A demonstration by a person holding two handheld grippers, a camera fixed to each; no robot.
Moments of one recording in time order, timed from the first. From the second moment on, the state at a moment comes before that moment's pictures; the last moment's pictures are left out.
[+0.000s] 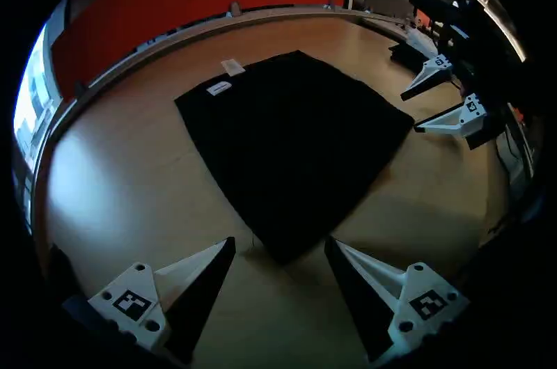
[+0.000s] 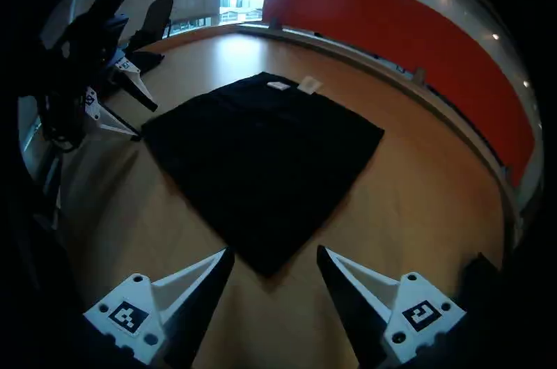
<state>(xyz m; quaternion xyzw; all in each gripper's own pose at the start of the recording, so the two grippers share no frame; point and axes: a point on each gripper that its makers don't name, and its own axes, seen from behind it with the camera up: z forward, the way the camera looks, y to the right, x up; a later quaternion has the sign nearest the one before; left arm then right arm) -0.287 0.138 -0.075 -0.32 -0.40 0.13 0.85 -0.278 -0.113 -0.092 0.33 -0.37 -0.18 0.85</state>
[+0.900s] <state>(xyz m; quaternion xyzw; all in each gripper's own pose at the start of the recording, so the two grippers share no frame) -0.294 0.144 -0.076 -0.32 -0.41 0.15 0.84 -0.286 -0.119 -0.098 0.36 -0.40 -0.17 0.83</state>
